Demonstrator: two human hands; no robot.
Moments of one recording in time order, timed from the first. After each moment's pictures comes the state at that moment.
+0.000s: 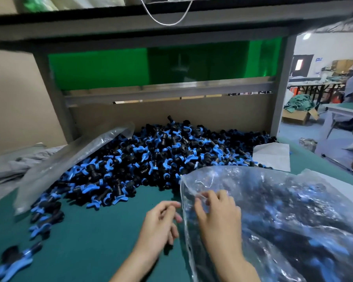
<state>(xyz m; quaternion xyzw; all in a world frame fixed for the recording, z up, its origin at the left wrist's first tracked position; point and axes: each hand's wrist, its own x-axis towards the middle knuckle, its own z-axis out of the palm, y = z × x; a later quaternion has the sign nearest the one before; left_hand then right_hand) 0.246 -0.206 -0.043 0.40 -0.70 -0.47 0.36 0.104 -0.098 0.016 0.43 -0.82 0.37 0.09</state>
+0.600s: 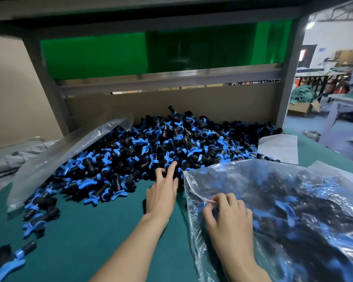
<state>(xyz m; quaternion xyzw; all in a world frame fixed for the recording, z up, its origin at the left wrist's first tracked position) 0.168 -0.271 -0.025 0.47 -0.85 -0.02 0.26 0.087 -0.109 -0.032 0.40 -0.82 0.37 0.17</state>
